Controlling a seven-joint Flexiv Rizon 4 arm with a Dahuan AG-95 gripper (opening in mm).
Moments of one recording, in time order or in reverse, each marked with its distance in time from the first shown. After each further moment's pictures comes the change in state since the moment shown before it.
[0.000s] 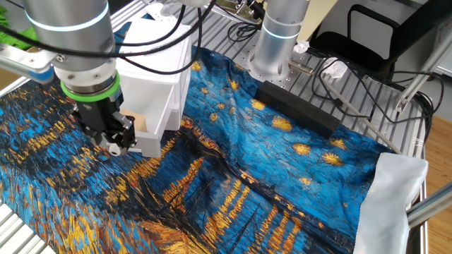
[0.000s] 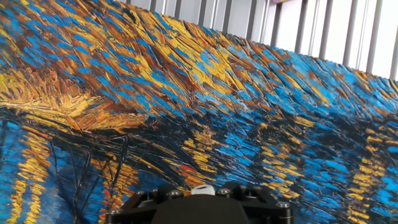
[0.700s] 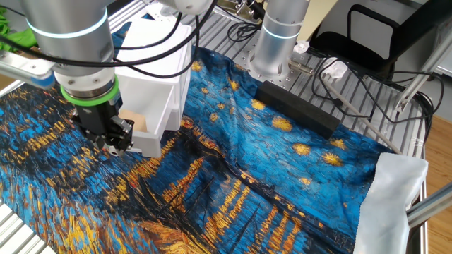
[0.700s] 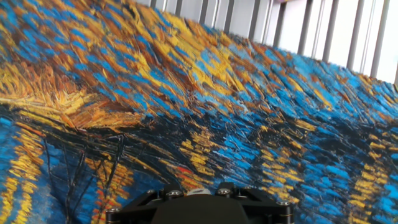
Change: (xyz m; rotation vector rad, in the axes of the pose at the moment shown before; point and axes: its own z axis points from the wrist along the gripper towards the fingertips) arm 0.003 -0.004 0.013 -0.004 -0.005 -0.017
